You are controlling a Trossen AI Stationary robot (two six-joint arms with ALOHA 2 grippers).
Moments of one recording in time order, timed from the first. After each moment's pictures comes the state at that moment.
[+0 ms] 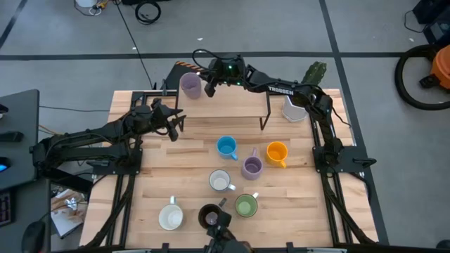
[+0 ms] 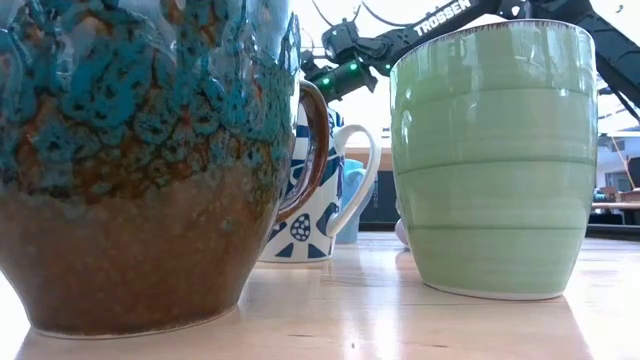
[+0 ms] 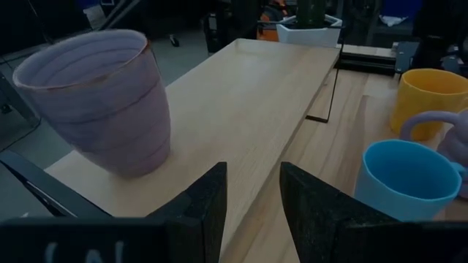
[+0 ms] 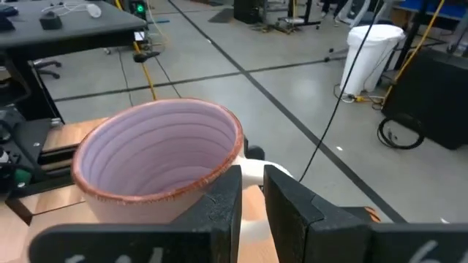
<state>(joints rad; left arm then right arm) 0.37 0.75 0.48 -0.01 -0.20 0.04 -0.53 2.09 1.81 0.04 -0.15 -0.06</state>
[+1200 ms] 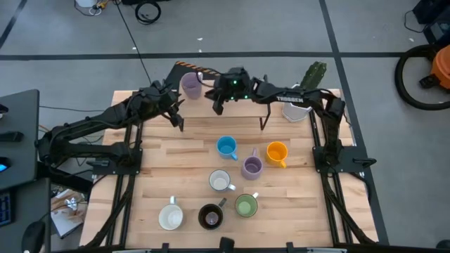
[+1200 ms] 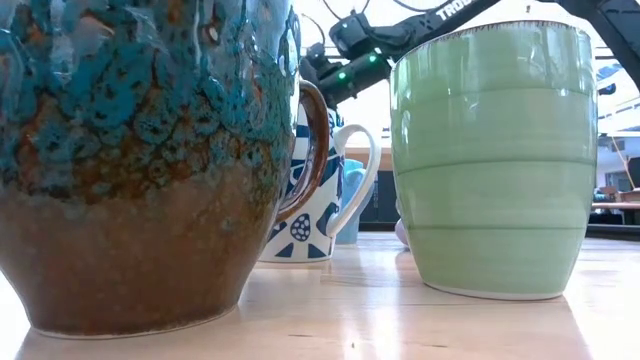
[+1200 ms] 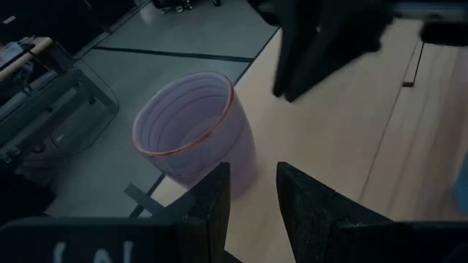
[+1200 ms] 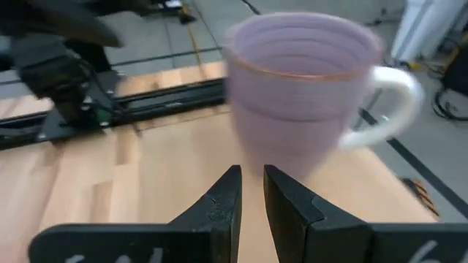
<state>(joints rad) 0.44 0.96 0.85 -0.33 -0.35 0.24 -0.44 1.93 1.53 0.03 -0.22 -0.03</state>
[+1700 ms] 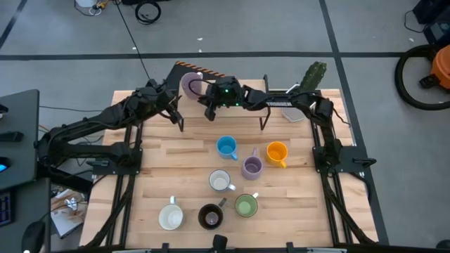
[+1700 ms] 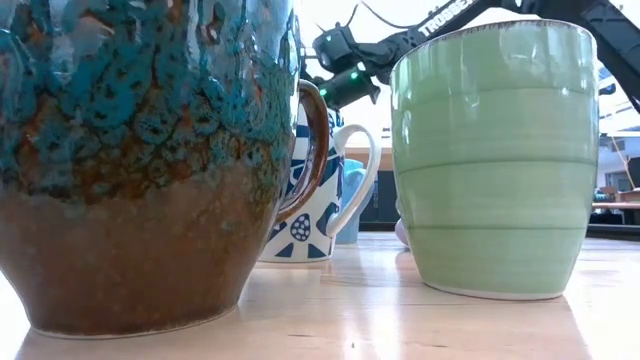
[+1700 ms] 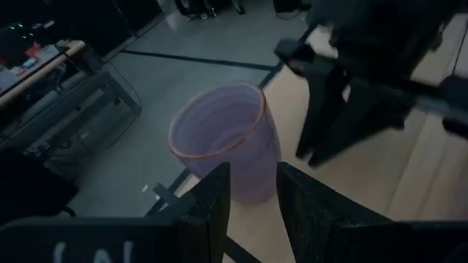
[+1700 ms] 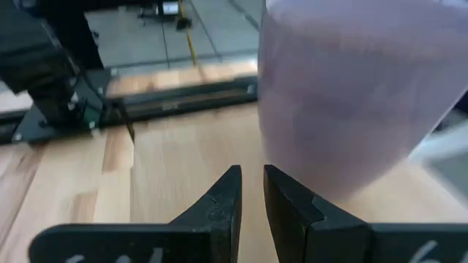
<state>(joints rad) 0.43 0.93 0.85 -0.31 -0.42 0.23 -0.41 2.06 1.57 0.14 -0.14 -0.03</state>
